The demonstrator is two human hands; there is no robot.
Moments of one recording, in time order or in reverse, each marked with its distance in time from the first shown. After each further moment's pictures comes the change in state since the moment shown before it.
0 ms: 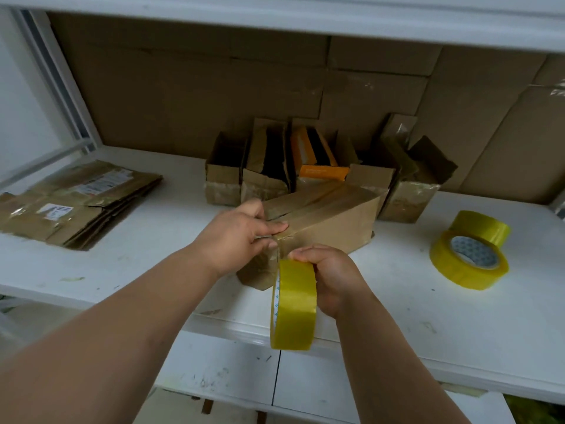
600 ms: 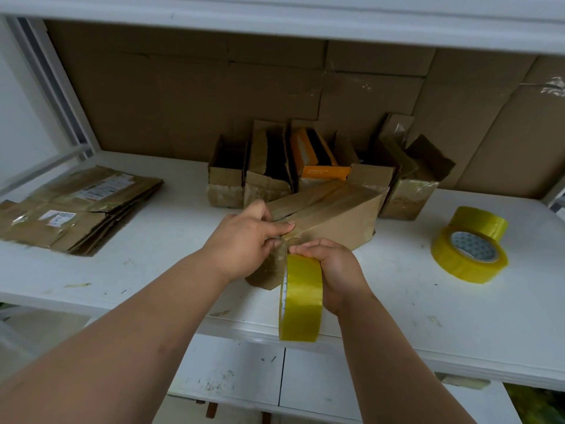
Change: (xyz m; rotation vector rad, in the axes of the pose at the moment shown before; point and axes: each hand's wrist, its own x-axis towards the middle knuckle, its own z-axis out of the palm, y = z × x) left_hand -0.004 0.004 0.003 0.052 0.015 -0.027; right_hand -0.005 0.002 0.009 0.069 0.035 -0.144
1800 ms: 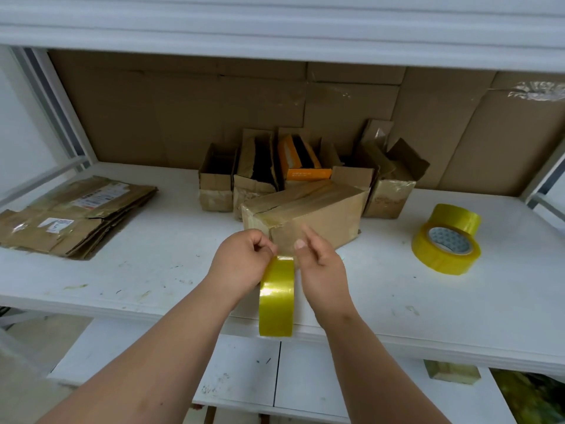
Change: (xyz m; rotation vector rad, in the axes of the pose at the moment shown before) left_hand -0.030 0.075 -0.005 -0.541 0.111 -0.559; right_hand -0.043 0.008 -0.007 -0.440 0.142 -0.421
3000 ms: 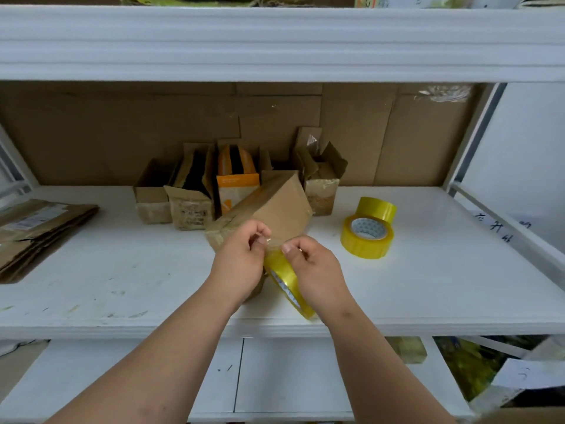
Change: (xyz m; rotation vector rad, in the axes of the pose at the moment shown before) left_hand -0.045 0.079 0.097 -0.140 0.007 0.132; right_hand -0.026 -0.005 -0.131 -0.221 0.017 0.014
